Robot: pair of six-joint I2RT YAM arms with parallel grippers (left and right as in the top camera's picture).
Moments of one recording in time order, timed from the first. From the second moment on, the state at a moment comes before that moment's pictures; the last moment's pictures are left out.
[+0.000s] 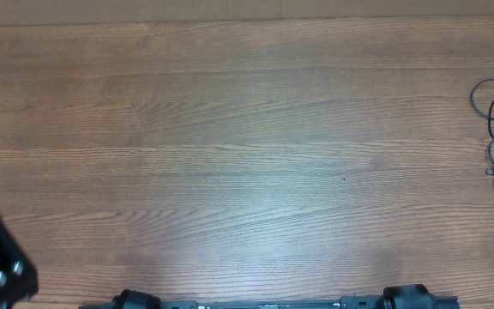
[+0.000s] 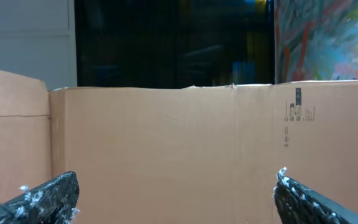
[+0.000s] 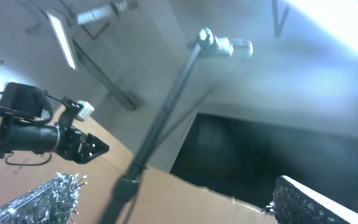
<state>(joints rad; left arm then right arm) -0.27 0.68 1.81 -0.72 -0.27 0.12 0.09 0.07 1.52 -0.43 -0.55 0.09</state>
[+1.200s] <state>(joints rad) -0.27 0.66 1.81 -0.83 -0.27 0.12 0.10 0.01 1.19 -0.16 -0.20 -0.11</state>
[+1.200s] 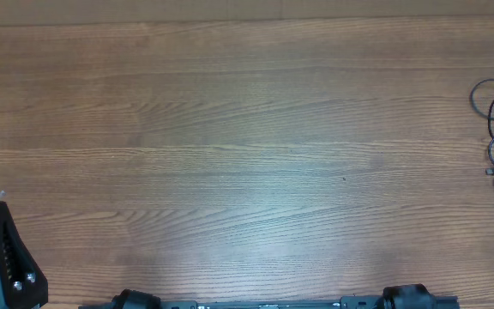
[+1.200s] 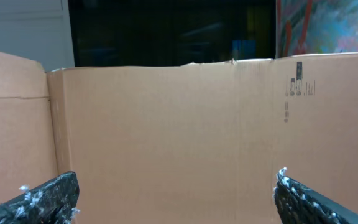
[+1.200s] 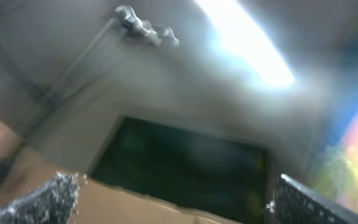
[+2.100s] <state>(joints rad) -0.27 0.66 1.81 -0.82 -0.27 0.12 0.10 0.01 0.10 0.34 0.04 0.04</state>
